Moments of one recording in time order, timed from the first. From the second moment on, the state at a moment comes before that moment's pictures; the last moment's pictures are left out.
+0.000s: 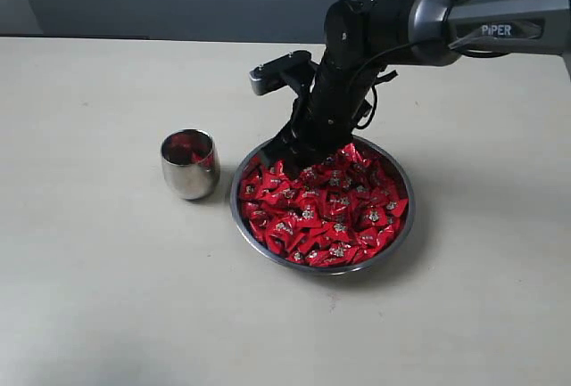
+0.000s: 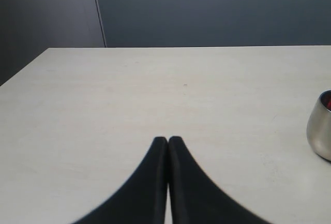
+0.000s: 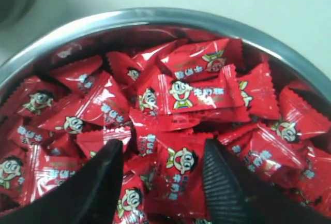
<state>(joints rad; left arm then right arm) 0.22 0.00 0.00 0.04 0.29 -0.02 0.69 2.13 -1.52 0.19 0.80 -0.27</state>
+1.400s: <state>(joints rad) 0.22 0.00 0.00 0.04 0.29 -0.02 0.69 1.98 -1.52 0.15 0.74 -0.21</state>
